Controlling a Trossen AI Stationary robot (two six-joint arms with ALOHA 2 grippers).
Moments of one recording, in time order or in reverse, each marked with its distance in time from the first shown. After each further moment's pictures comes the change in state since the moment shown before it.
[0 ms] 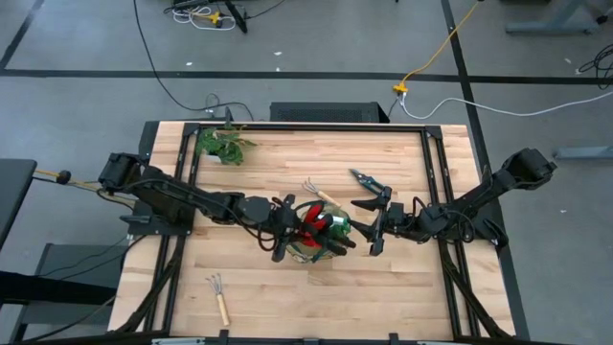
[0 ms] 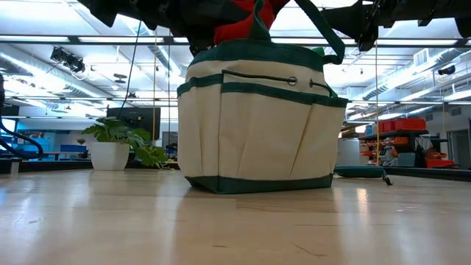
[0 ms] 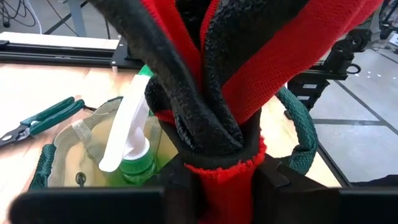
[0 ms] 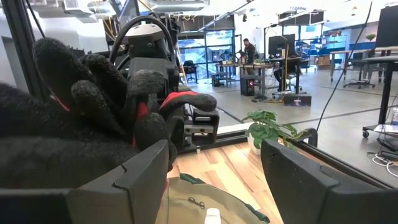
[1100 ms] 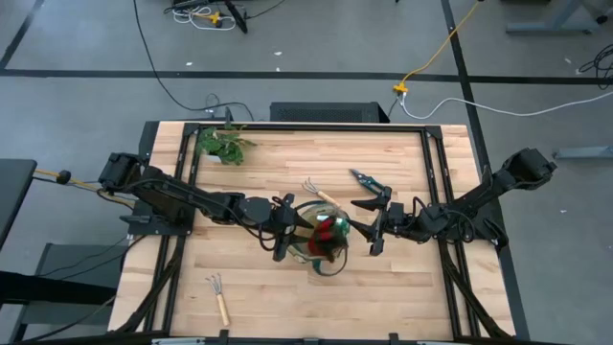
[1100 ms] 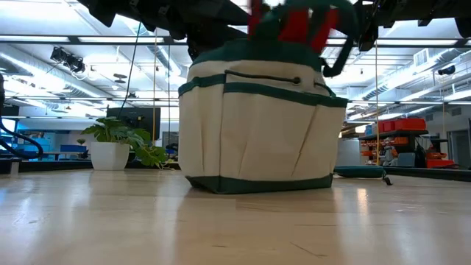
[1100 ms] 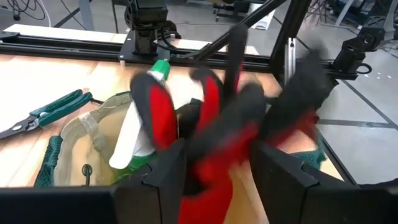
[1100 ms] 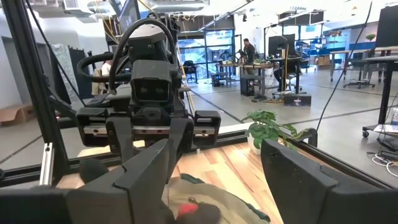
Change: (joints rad) left arm 0.000 0.000 0.000 -0.019 -0.031 -0.019; right arm 0.000 0.000 0.000 0.000 0.000 0.000
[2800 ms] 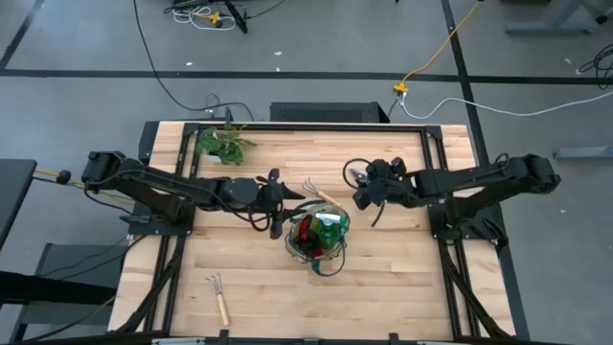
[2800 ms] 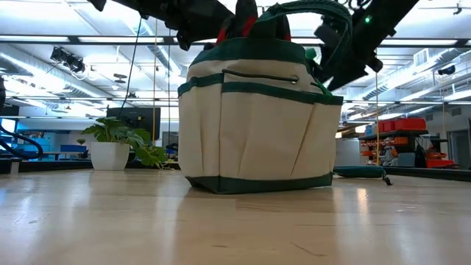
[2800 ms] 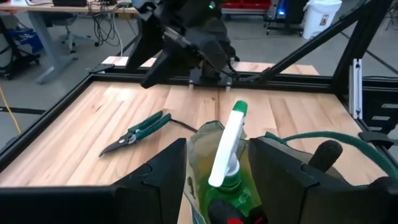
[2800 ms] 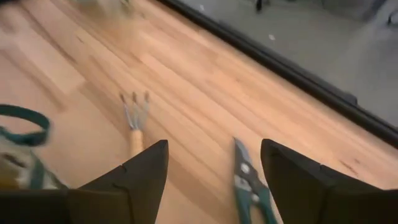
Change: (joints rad) left arm 0.083 -0.181 0.001 -0.149 -0.155 0.090; right arm -0.388 0.000 0.498 -1.595 -0.013 0.674
